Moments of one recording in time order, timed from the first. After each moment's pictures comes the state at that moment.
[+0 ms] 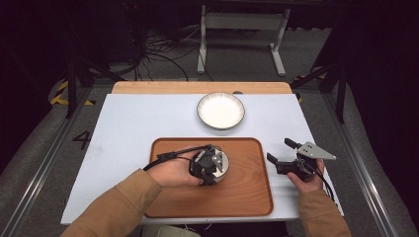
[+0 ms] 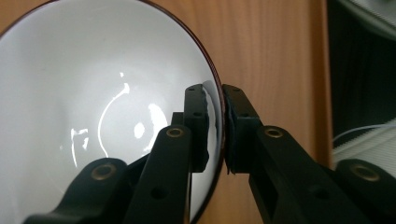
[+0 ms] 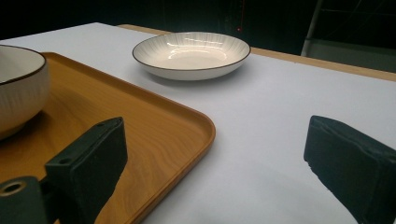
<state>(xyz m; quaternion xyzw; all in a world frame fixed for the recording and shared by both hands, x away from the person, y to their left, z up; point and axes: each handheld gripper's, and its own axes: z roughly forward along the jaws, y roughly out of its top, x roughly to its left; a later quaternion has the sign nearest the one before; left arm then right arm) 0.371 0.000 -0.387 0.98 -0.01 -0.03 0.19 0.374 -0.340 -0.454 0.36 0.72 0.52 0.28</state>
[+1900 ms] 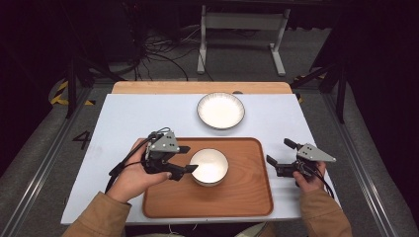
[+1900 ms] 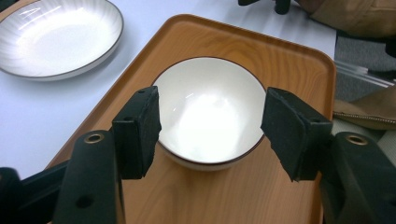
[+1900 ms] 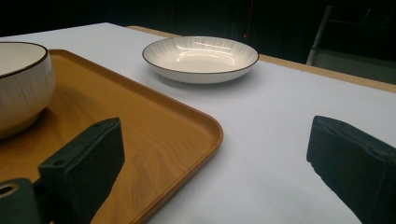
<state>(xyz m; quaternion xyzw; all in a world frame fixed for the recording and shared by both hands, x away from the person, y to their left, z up) 0.351 0.109 -0.351 0.88 0.18 0.08 0.44 0.370 -0.339 -0.454 0.33 0.73 0.53 0.29</state>
